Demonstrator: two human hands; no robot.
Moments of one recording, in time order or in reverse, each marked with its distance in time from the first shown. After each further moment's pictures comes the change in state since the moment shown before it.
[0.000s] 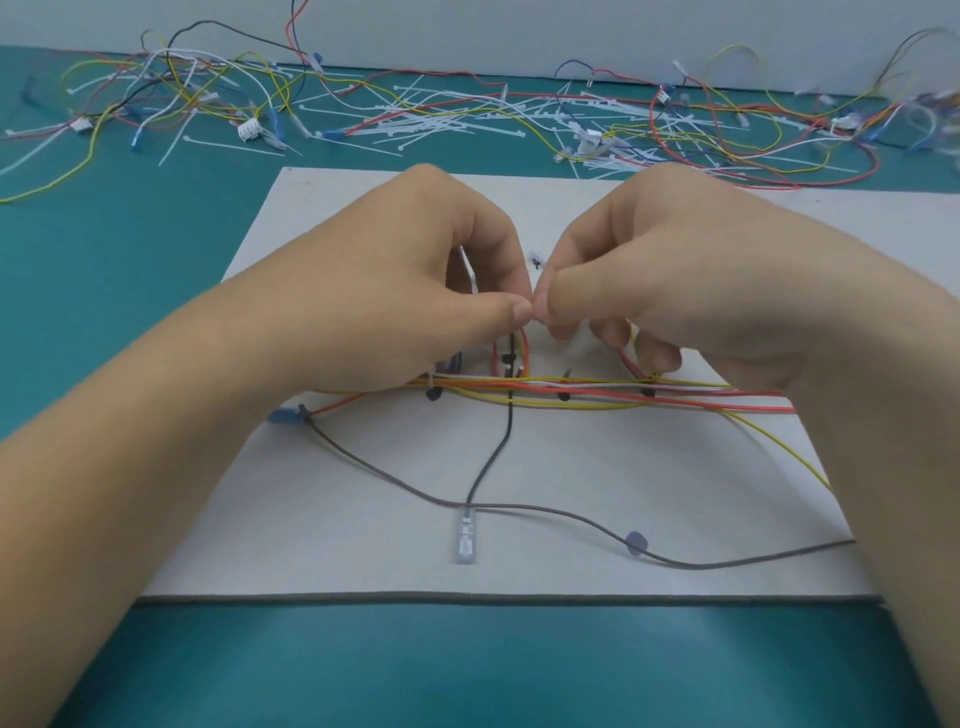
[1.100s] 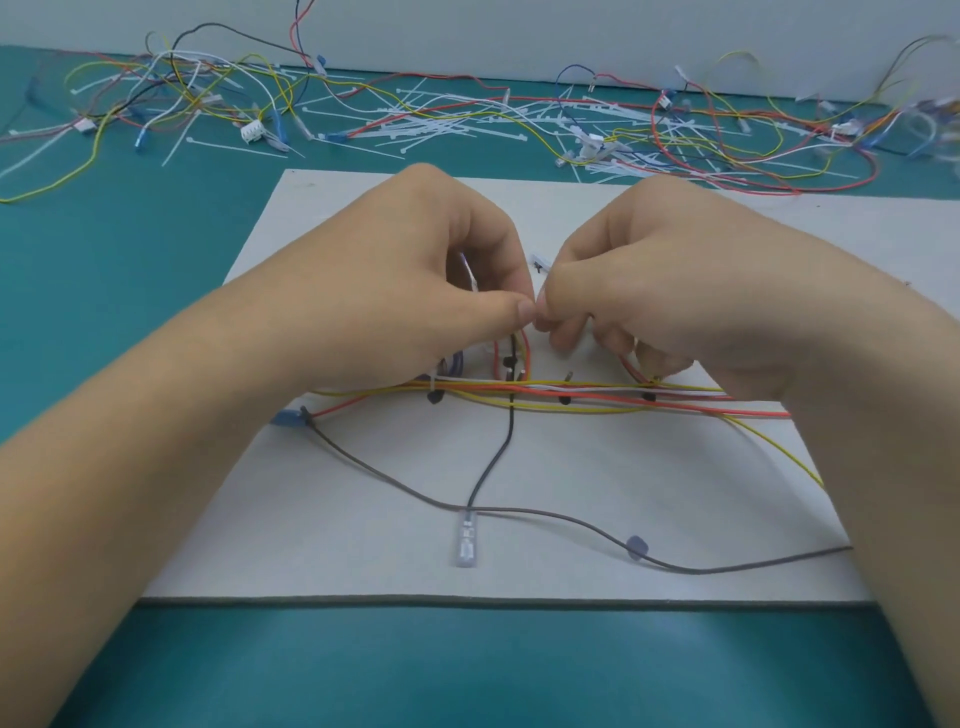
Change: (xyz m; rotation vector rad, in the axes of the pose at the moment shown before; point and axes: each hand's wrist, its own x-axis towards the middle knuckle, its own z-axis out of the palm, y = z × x) left_hand 0.001 -0.001 0.001 -0.037 0.022 0.017; right_hand 0.004 0.000 0.006 0.034 0.031 0.044
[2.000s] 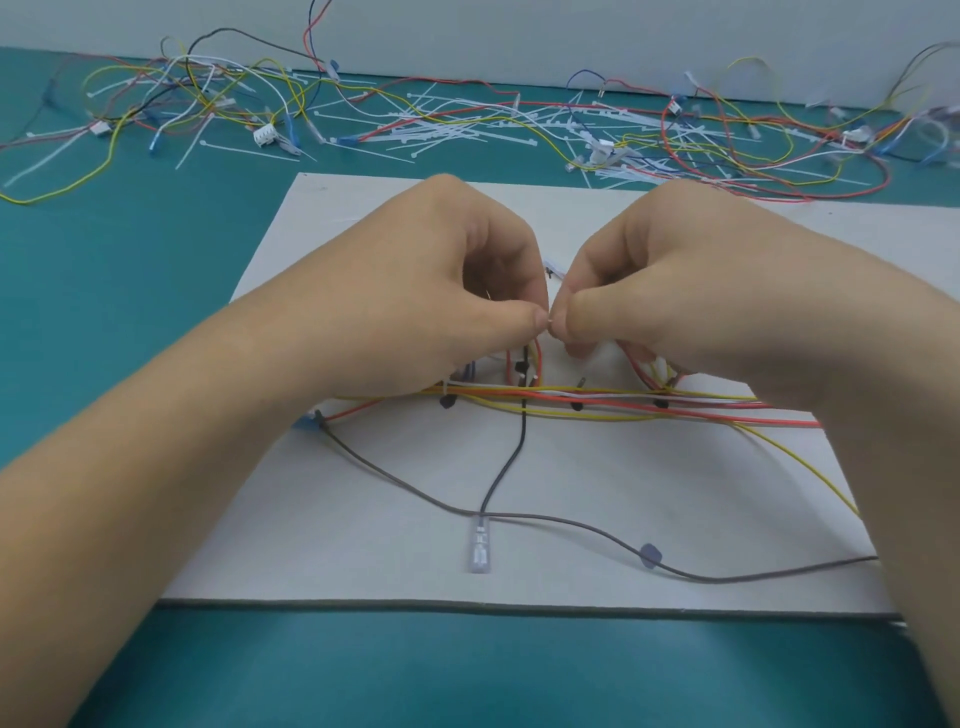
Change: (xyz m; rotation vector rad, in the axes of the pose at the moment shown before) left_hand -0.002 0.004 0.001 -0.037 -0.006 -0.008; right_hand -0.005 -0.001 -0.004 -0.175 0.042 -0.067
